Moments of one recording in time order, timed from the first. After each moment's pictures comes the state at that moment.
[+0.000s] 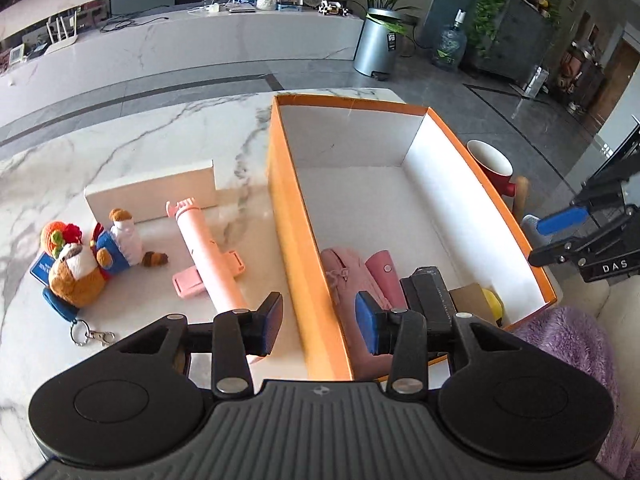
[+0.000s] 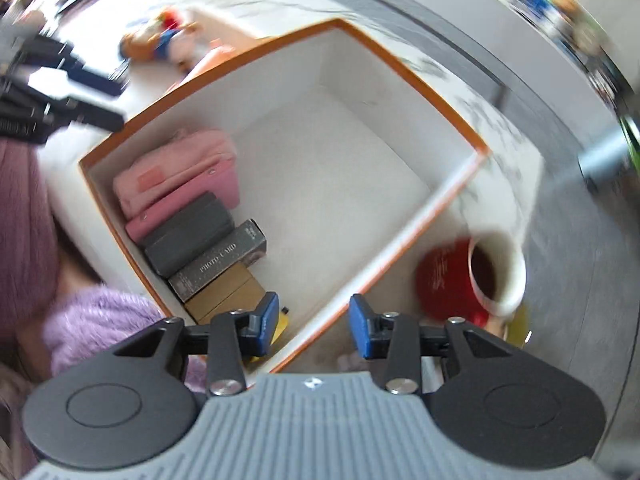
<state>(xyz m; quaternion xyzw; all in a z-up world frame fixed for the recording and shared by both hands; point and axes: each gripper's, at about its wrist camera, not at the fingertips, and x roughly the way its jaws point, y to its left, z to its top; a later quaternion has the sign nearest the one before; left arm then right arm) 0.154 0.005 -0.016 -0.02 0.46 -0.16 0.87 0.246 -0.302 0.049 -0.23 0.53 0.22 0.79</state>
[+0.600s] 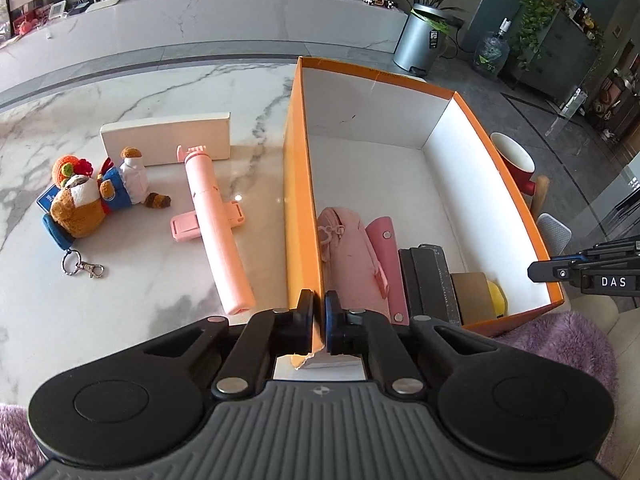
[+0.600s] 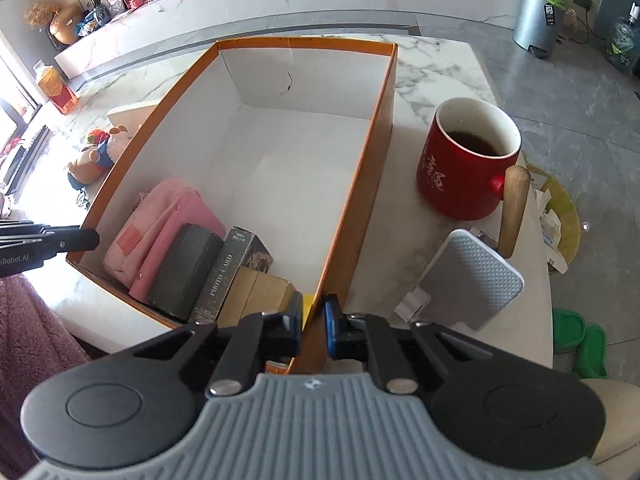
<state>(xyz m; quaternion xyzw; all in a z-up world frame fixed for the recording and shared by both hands) 0.132 -0.015 -0.035 -0.06 0.49 -0.09 0.87 0.189 -0.328 -0.046 -0.02 0.52 0.17 0.84</state>
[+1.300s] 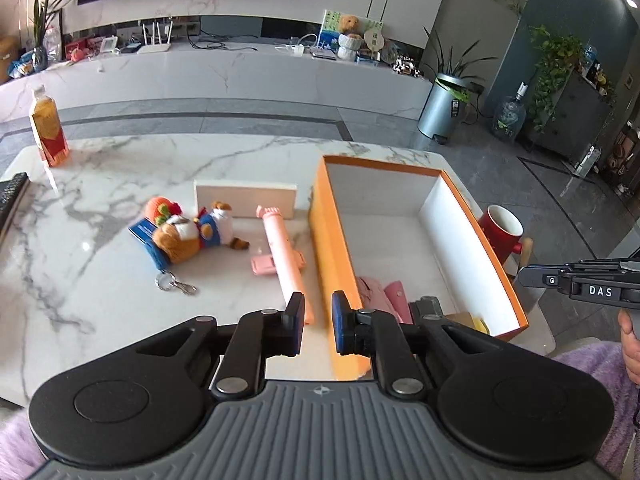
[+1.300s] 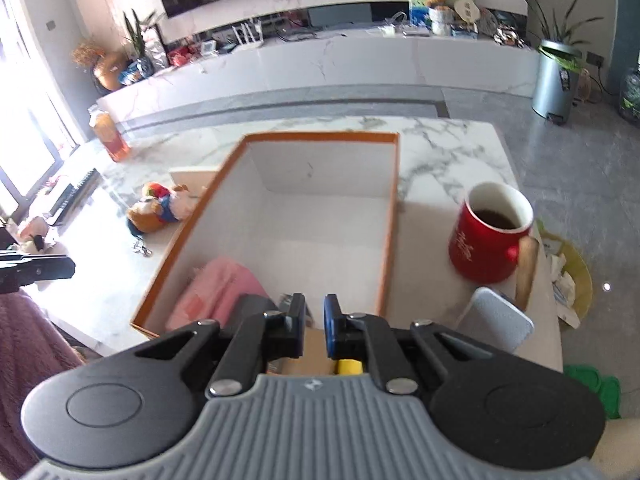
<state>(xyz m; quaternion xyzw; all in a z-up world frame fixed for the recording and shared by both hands) 0.058 0.044 0.065 -0.08 0.40 -0.04 0.91 0.150 -0.311 0.018 0.00 0.41 0.24 0.88</state>
